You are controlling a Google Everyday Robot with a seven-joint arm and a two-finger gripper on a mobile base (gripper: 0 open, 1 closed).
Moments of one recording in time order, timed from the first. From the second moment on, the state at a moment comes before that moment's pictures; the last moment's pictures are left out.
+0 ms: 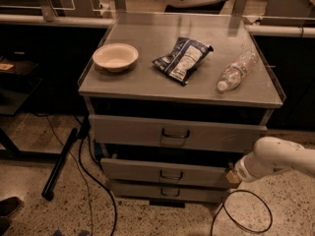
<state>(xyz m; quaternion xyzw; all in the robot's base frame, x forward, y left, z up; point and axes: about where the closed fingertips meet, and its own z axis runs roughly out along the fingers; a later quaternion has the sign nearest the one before) 0.516 -0.296 0.481 -0.26 0.95 0.06 0.14</state>
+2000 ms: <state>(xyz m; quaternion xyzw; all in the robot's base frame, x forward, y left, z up) 0.569 -0.321 0.430 -0.22 0.96 0.02 0.18</state>
